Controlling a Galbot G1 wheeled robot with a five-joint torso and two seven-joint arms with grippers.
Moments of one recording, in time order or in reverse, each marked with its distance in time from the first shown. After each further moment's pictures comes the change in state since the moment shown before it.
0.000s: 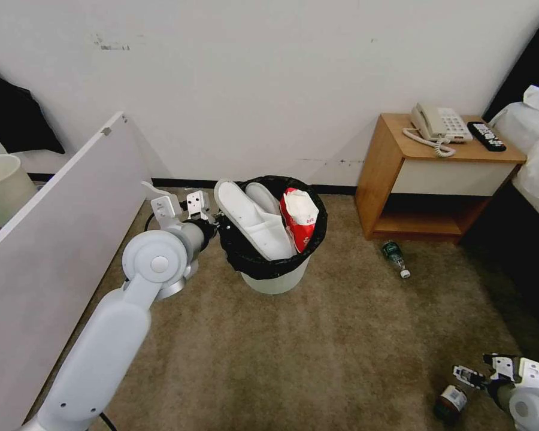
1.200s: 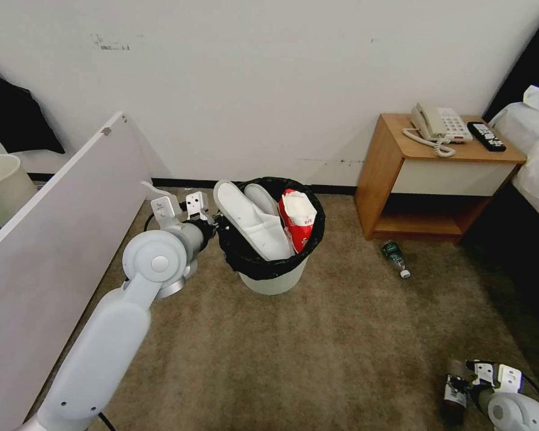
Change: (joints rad) left arm -0.001 0.000 0.003 0.006 0.003 0.000 0.002; right arm 0.075 0.052 -0.066 -0.103 -0.076 0.043 -0.057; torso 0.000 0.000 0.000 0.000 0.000
